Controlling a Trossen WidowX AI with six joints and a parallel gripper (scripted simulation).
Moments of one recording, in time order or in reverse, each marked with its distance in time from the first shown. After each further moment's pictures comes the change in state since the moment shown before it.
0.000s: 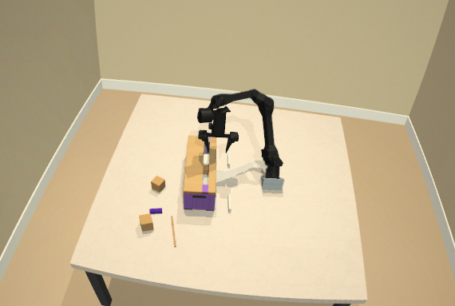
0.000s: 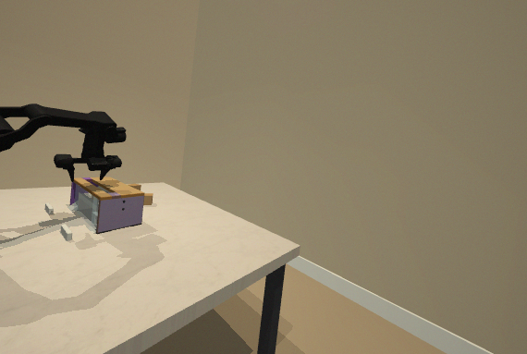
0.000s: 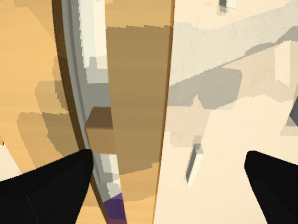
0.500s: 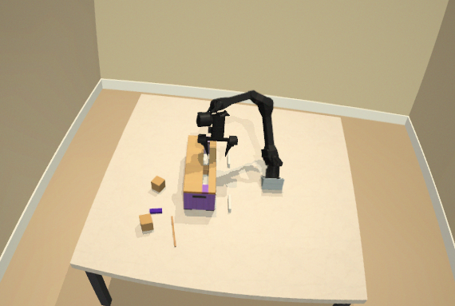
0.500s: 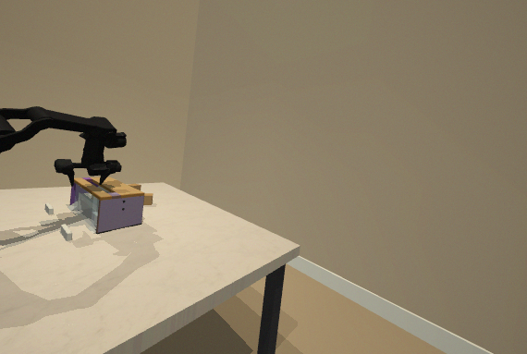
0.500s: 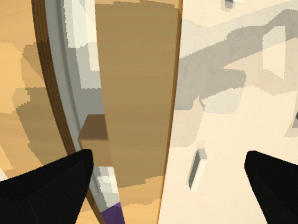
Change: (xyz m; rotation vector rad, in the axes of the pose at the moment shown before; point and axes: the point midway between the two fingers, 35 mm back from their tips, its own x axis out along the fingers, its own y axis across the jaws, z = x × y) arm 0.020 0.002 0.001 0.014 0.002 -0.008
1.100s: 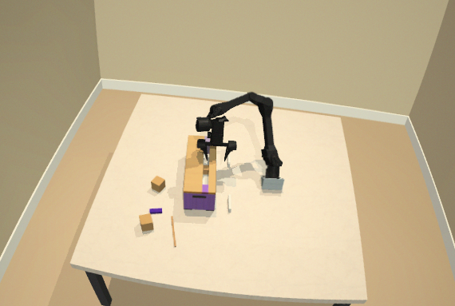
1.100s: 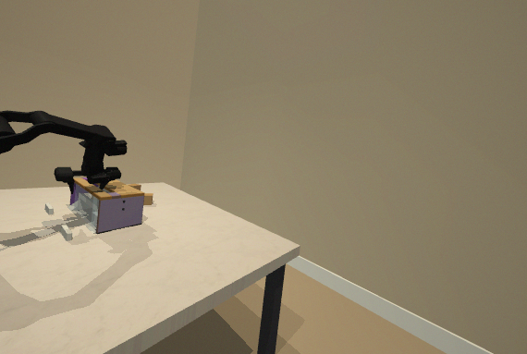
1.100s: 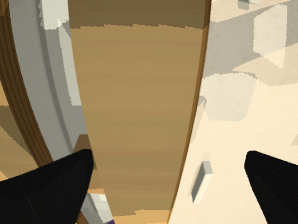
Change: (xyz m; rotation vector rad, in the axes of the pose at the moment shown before) arm 0.028 0.002 0.008 0.000 0.003 -0.001
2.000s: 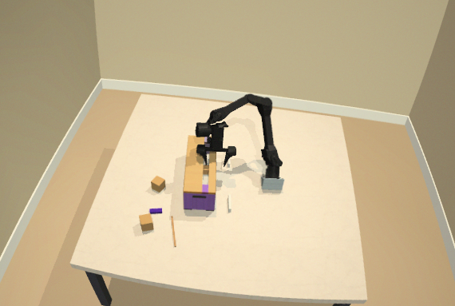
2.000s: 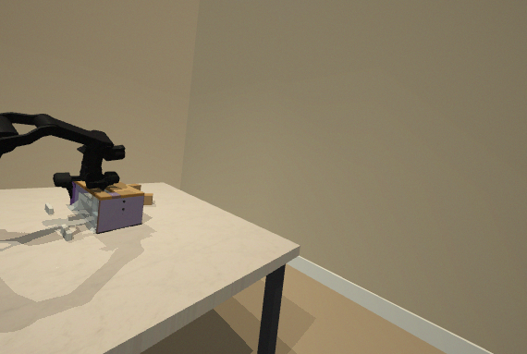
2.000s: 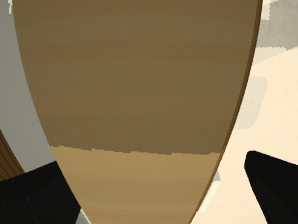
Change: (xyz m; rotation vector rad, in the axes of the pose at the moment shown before) arm 0.025 0.001 -0.006 0.001 -0.003 0.009
